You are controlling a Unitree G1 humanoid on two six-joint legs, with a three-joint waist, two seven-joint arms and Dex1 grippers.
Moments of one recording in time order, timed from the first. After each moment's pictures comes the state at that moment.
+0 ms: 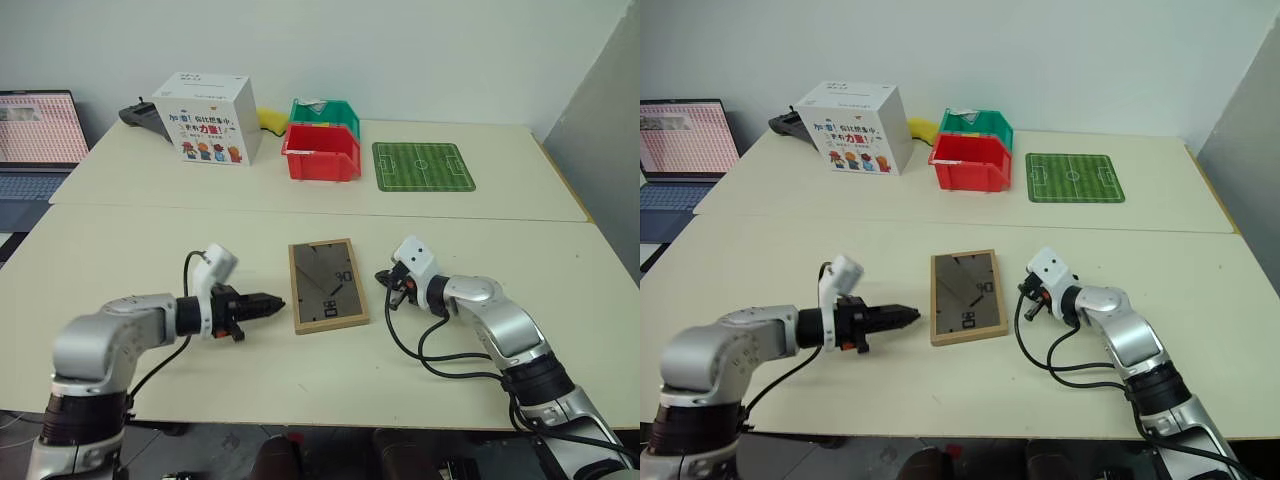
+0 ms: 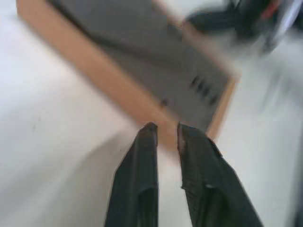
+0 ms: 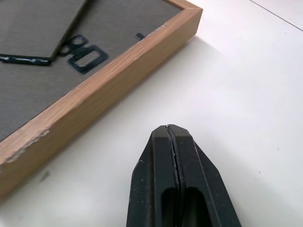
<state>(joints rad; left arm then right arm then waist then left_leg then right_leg) -0.36 0.66 0.28 -0.17 -0.63 1.30 -0.97 -0.52 -0.41 0.27 0.04 0.14 0.55 0.64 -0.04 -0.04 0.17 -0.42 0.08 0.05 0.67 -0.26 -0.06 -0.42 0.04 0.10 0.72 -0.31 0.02</state>
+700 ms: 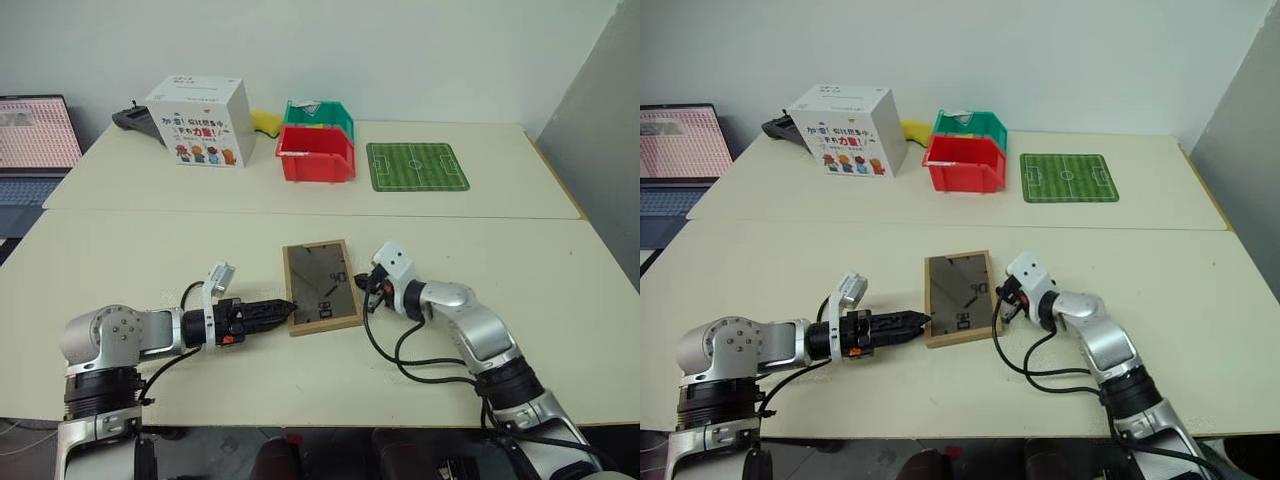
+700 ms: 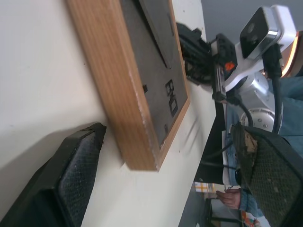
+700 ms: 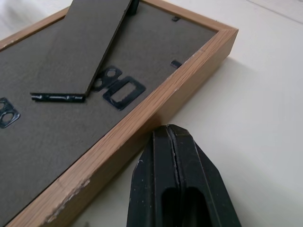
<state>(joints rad) -0.40 0.53 0.32 0.10 -0.83 1.53 -0.82 -0.48 -0.26 0.29 0.03 0.11 0.58 0.59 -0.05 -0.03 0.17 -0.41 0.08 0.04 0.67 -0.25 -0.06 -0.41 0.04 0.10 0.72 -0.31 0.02</state>
